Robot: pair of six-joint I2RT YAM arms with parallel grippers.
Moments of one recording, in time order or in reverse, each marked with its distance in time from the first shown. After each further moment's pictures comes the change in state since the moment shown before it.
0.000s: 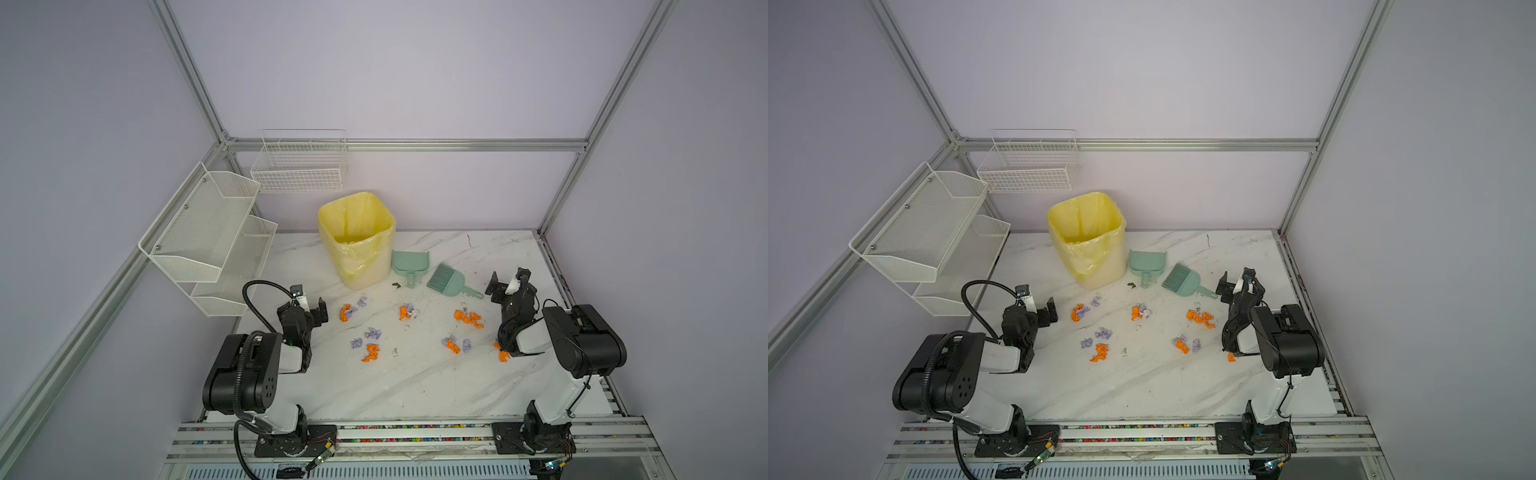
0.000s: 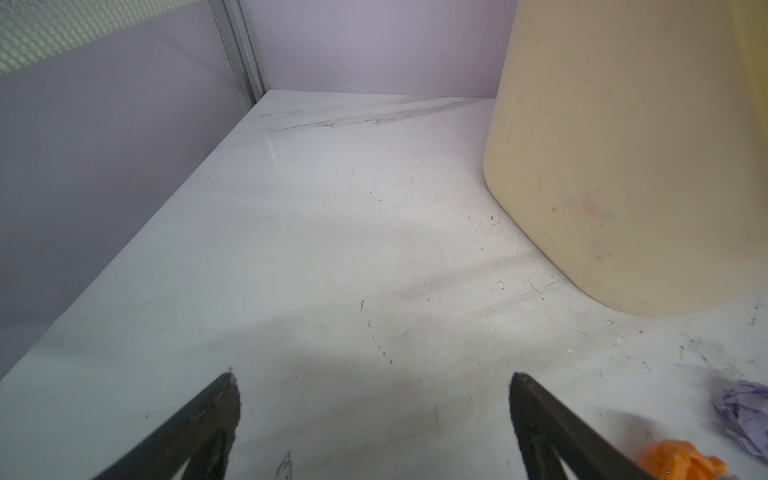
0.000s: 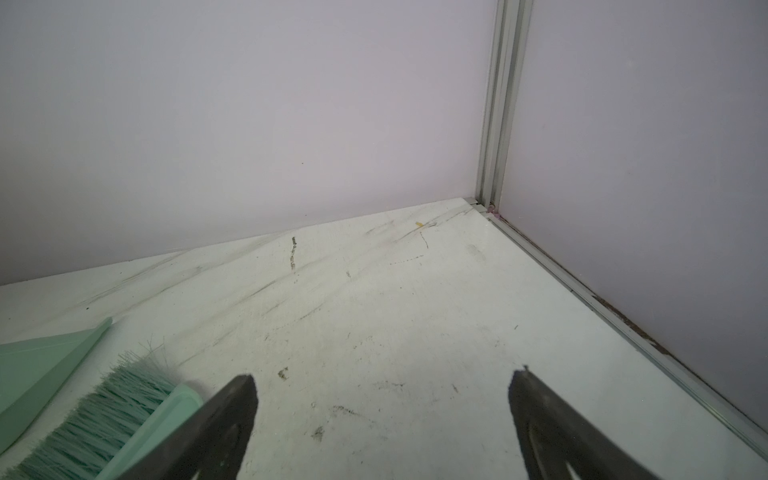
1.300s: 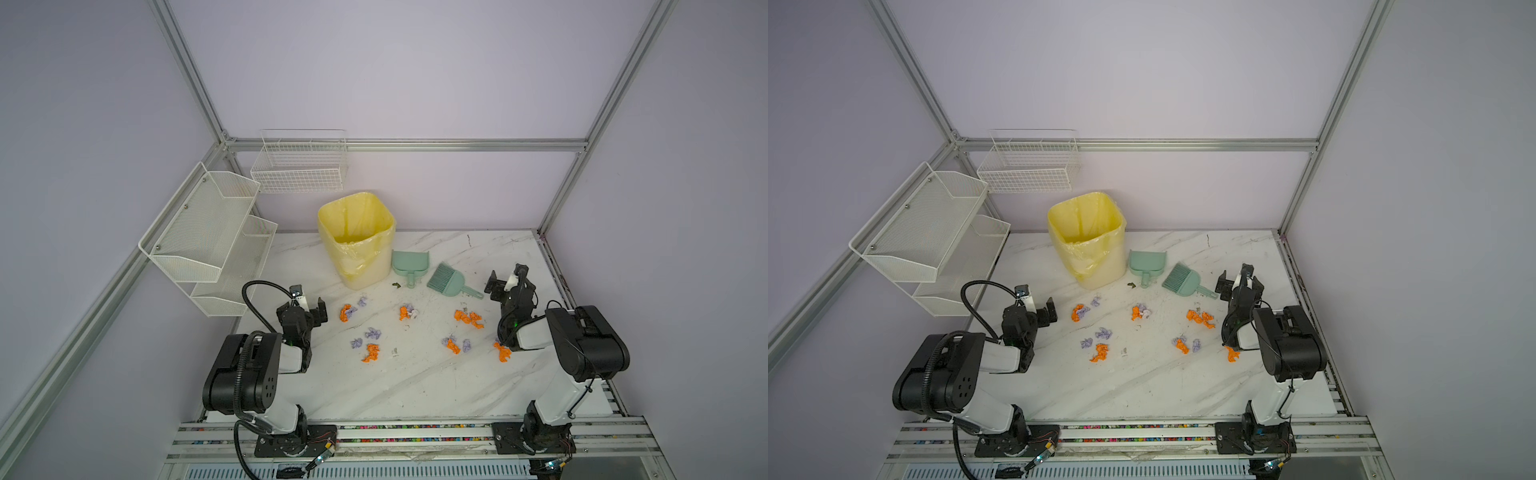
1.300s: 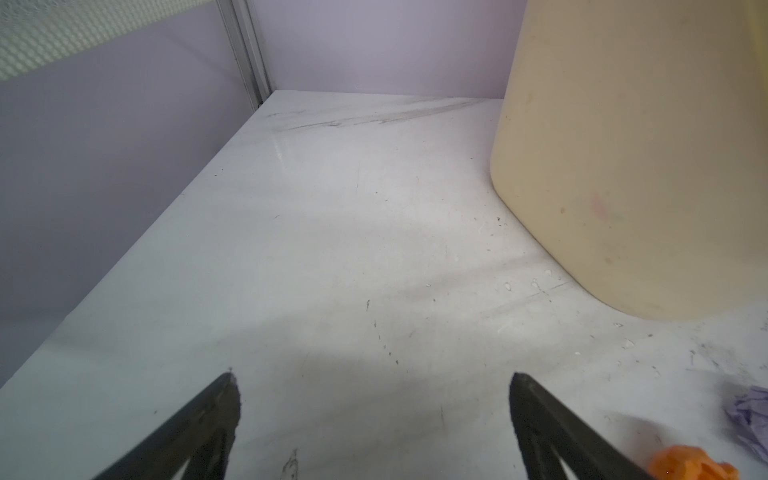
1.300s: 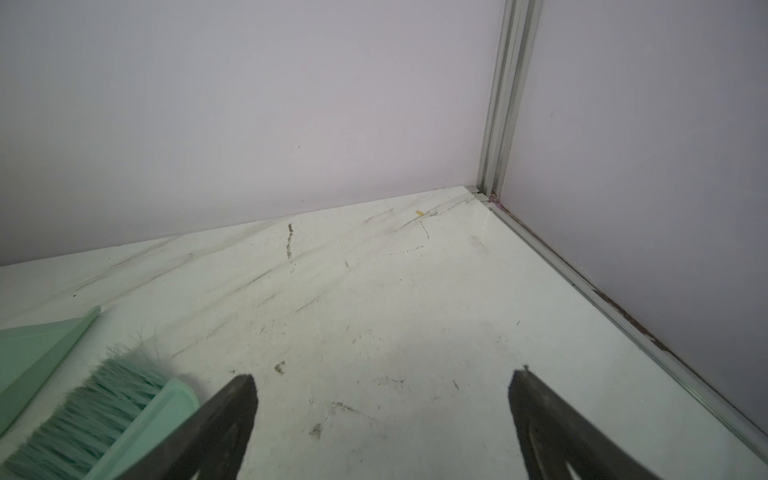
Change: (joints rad) left arm 0.000 -0.010 0.000 -0.010 -0.035 -0.008; right arm 0.013 -0.051 0.116 -0.237 0.014 -0.004
